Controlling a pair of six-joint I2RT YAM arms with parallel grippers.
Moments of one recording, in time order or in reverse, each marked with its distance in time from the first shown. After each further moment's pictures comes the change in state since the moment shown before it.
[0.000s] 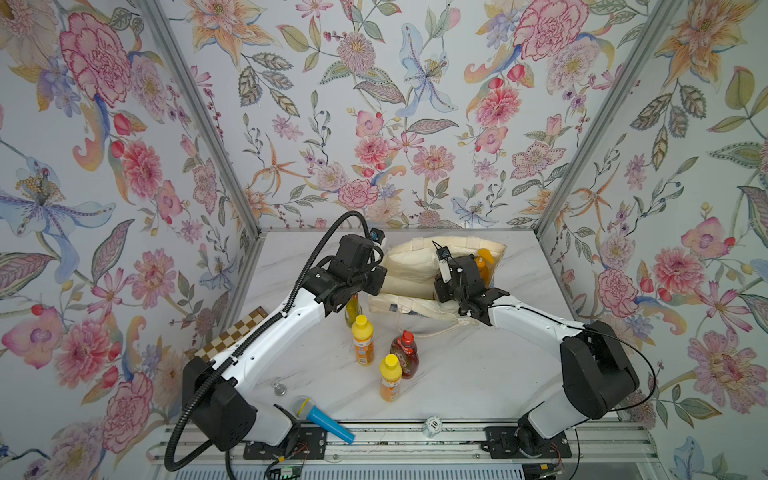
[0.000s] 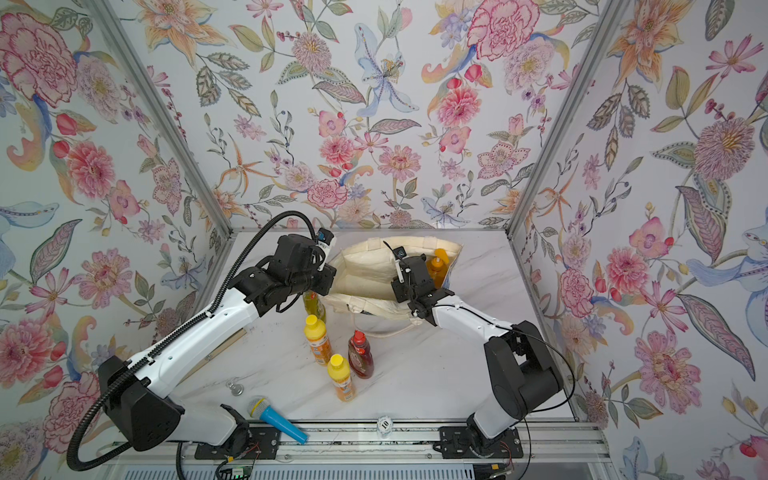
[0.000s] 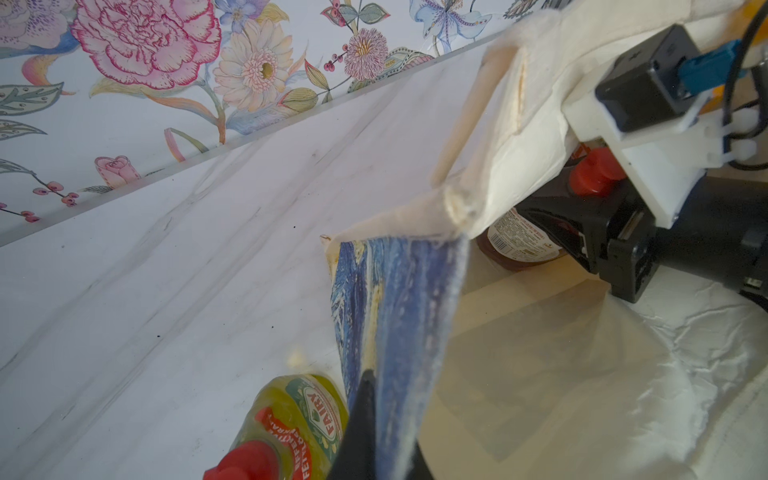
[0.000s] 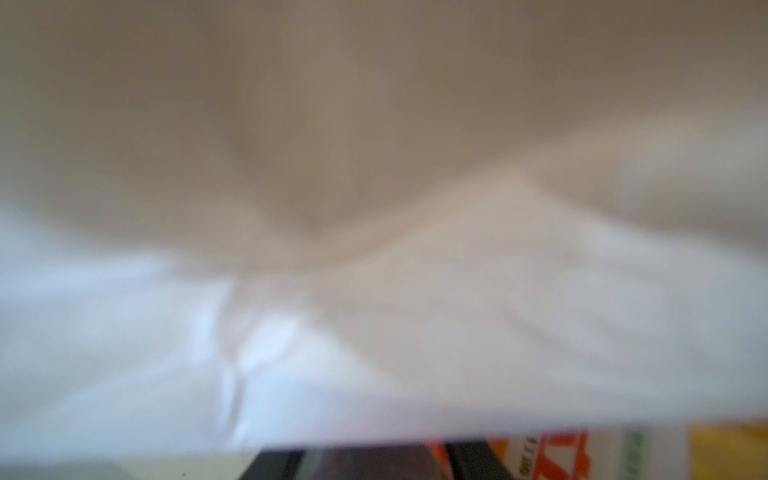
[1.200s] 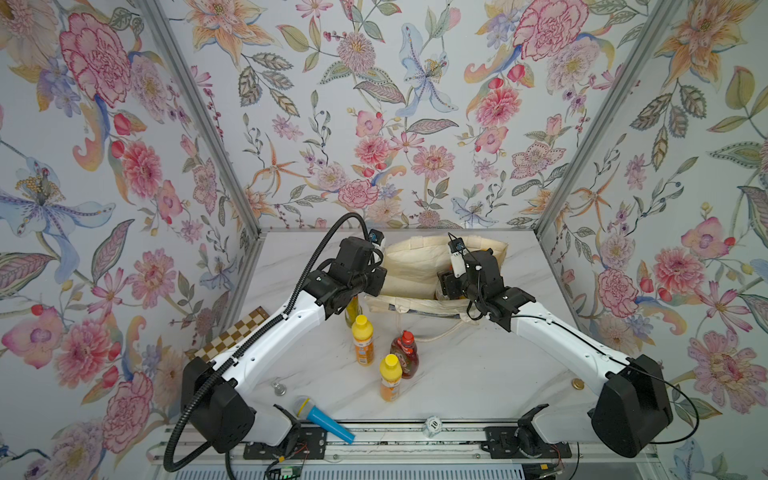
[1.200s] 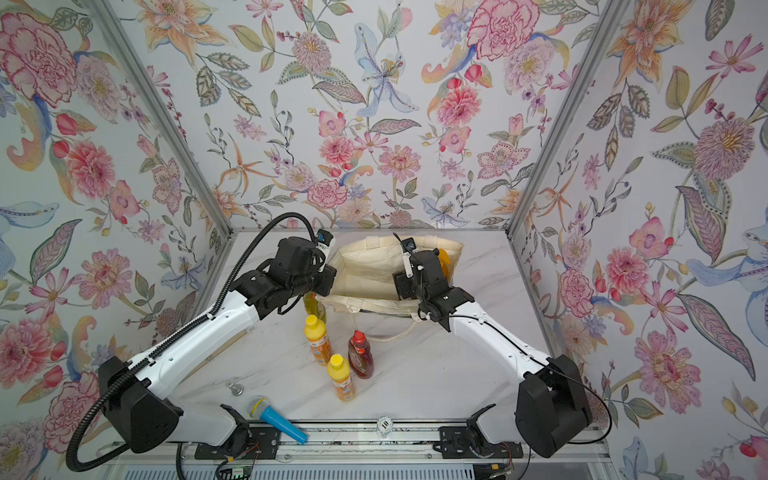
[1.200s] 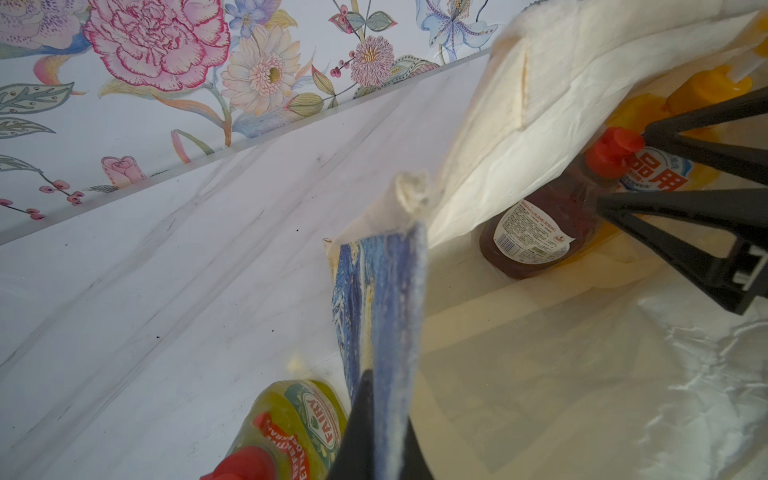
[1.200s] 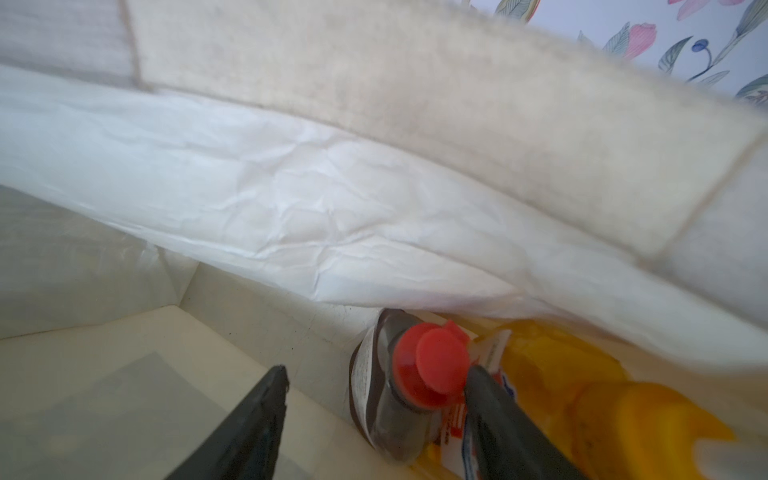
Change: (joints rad) left arm -0.001 -0.010 -0.048 0.068 -0.005 -0.023; right arm 0.021 -0.229 0.041 -0.163 -0.039 0.048
